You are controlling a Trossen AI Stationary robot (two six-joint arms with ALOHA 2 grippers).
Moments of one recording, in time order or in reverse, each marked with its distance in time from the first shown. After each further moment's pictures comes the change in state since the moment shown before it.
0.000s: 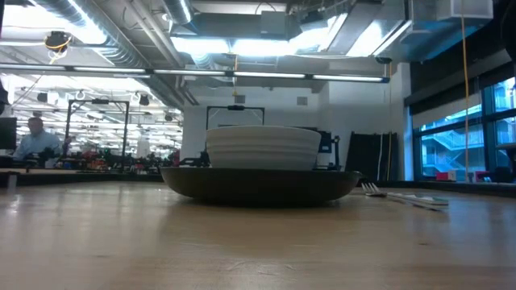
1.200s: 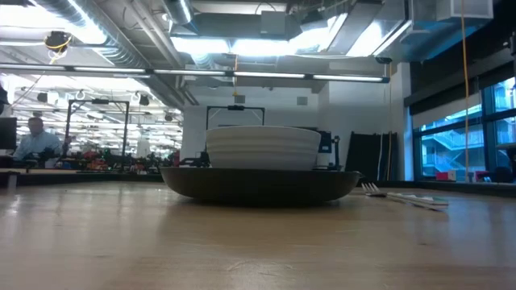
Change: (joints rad) left arm 0.035 -0.033 -0.006 -0.234 -0.147 -0.025; right arm -0.227 -0.117 0.822 -1.115 0.255 -0.978
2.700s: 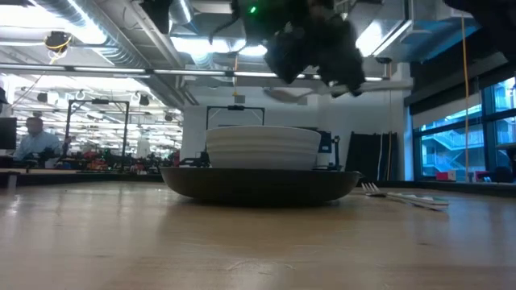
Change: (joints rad) left arm 0.082 -0.038 -0.289 0.012 0.005 0.053; right arm -0.541 0.358 0.075 0.000 -0.305 -0.929
